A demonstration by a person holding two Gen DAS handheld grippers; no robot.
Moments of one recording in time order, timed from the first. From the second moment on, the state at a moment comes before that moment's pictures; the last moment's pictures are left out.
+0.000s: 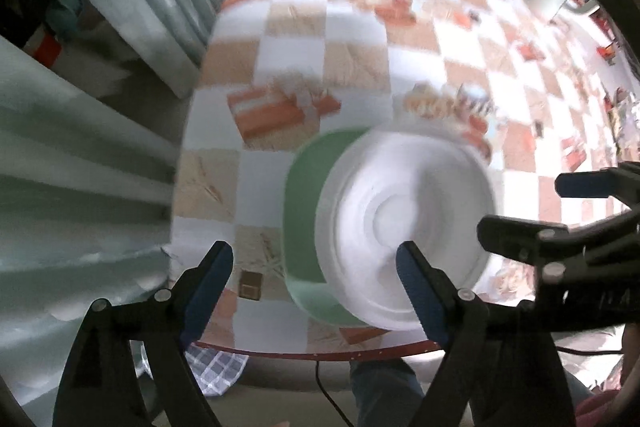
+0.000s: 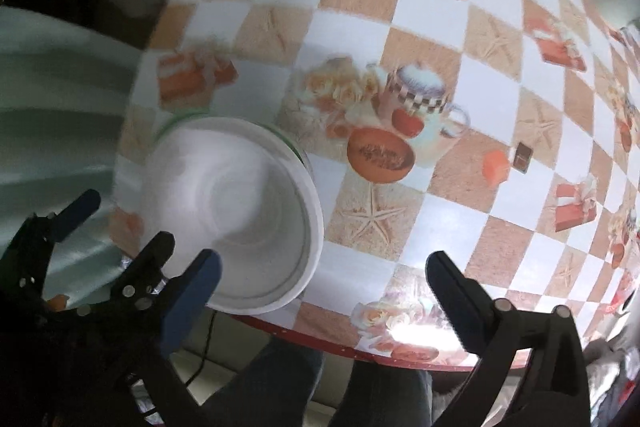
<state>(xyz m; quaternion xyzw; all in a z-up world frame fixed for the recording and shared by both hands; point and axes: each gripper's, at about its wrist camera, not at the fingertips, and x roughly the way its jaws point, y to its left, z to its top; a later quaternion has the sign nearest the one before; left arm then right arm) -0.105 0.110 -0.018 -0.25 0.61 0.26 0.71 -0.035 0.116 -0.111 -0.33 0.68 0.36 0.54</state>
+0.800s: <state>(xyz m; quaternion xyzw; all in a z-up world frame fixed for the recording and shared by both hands) -0.126 0.099 0.096 -0.25 0.60 0.22 0.72 -0.061 0.112 -0.001 -0.36 0.62 0.40 0.57</state>
